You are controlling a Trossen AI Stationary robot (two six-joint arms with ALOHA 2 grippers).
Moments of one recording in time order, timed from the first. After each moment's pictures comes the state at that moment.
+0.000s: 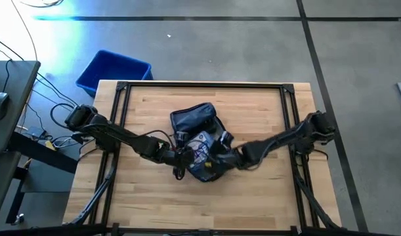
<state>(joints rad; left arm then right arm) -0.33 1.62 1.07 -0.40 -0.51 0.08 0.32 1.78 1.30 -0.45 0.63 0.58</state>
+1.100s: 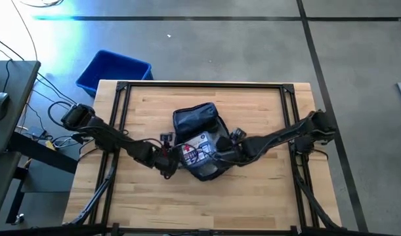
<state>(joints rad) -0.41 1.56 0.92 -0.61 -0.58 -0.21 0.33 1.76 1.34 -0.92 0.52 0.72</state>
